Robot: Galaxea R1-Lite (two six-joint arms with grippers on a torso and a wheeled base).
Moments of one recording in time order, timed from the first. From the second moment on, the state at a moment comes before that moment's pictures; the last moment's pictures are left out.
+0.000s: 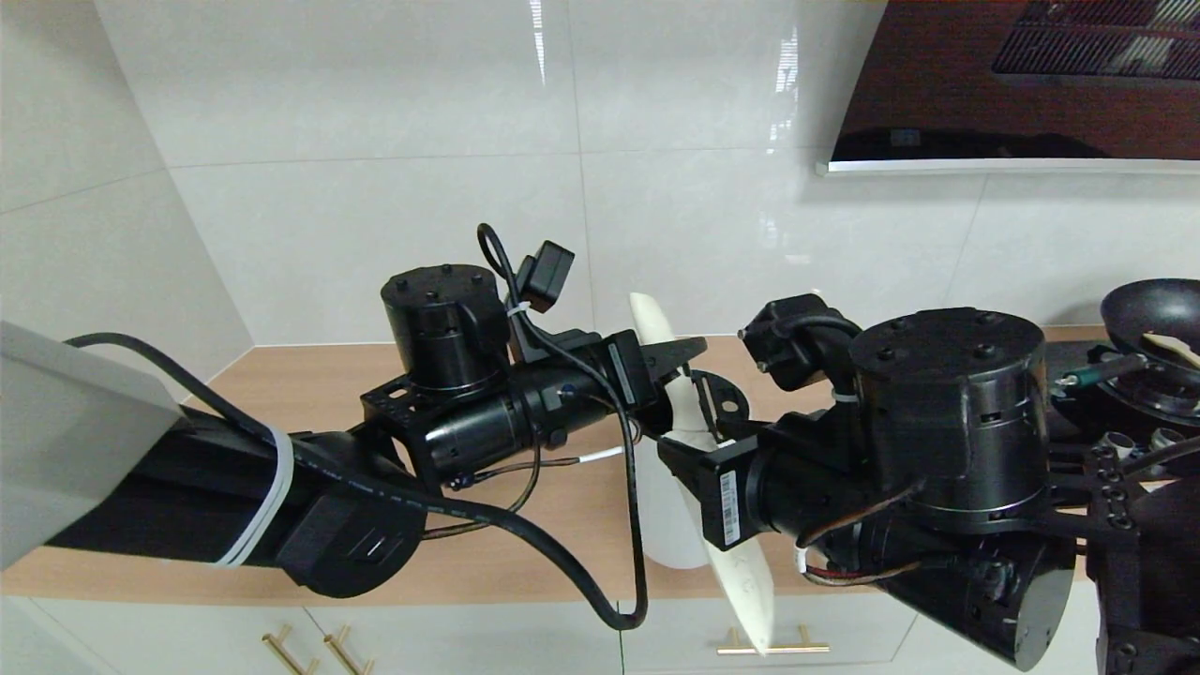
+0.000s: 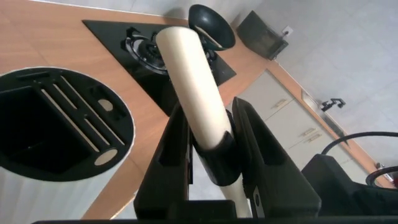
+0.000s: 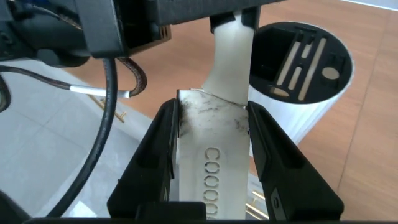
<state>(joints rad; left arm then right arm) -0.62 1.92 -0.95 -0.98 -0.37 -0.65 0.97 1.68 -0.92 -0.46 -0.38 0.23</state>
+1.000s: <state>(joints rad) -0.48 1.75 -1.04 -1.04 -0.36 -0.38 0.88 1.50 -0.86 -0.53 -0.42 0.13</state>
